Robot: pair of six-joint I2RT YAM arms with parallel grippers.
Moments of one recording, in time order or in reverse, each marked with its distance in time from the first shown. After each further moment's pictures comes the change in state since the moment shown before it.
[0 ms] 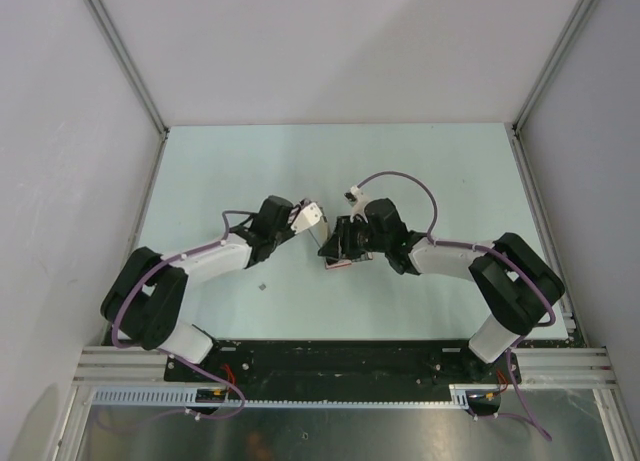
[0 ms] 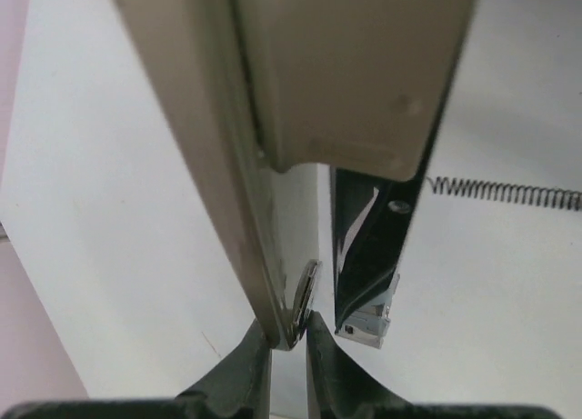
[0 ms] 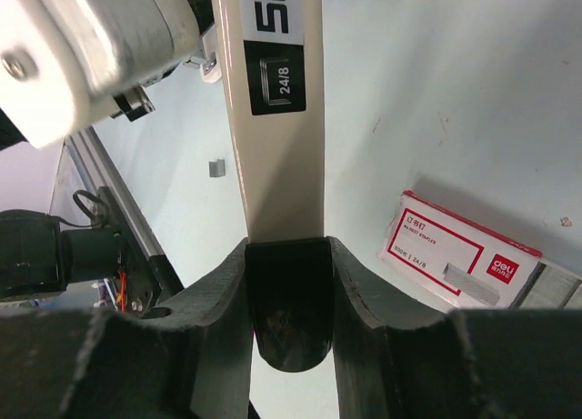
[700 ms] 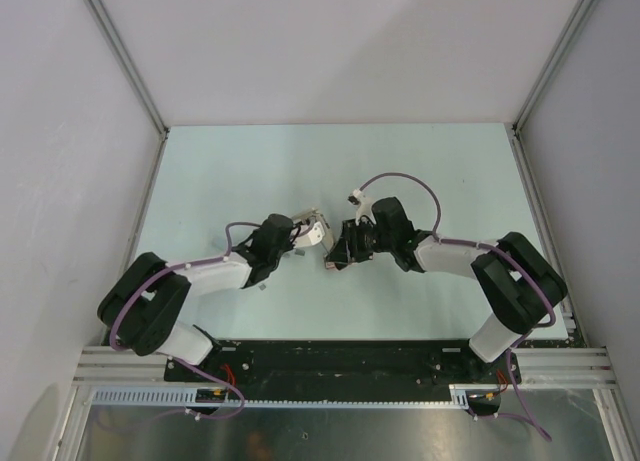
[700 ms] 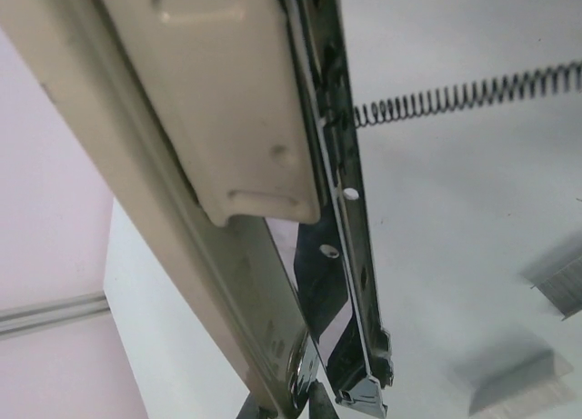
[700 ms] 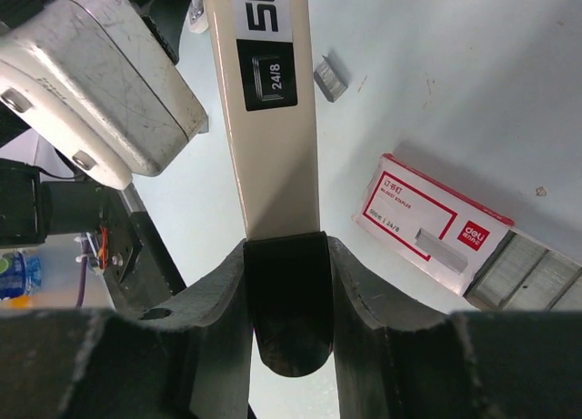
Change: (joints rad) left arm -0.075 -0.032 -0.185 0.272 -0.145 0.226; right arm -0.058 -0.004 -0.020 -0.057 -0.124 -0.106
